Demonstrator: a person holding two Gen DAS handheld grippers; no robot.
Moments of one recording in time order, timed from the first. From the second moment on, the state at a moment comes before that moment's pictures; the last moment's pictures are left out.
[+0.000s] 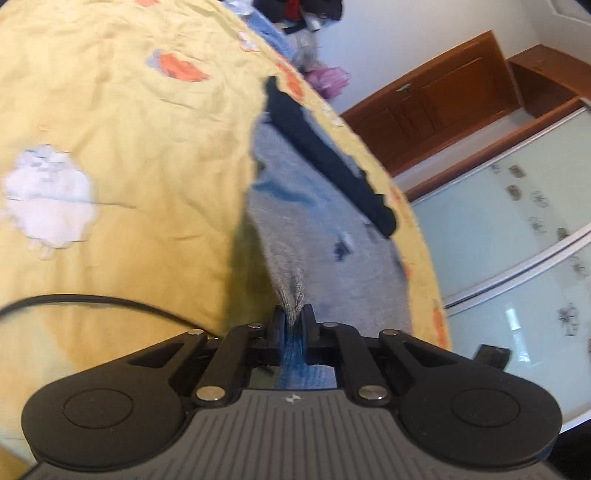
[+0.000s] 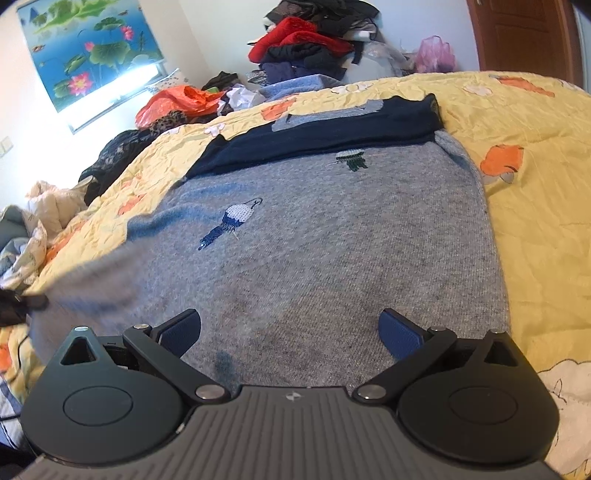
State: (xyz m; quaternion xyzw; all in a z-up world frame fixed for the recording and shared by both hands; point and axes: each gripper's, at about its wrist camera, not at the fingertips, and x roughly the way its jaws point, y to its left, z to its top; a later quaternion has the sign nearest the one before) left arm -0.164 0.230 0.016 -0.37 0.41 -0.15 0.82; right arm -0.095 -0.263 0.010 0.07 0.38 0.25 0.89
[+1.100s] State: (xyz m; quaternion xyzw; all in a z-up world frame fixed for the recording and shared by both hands) left arm -0.138 0.219 -0.021 -0.43 0.43 -0.20 0.77; right arm -0.119 -0.411 -0.008 0.37 0.51 0.26 0.73
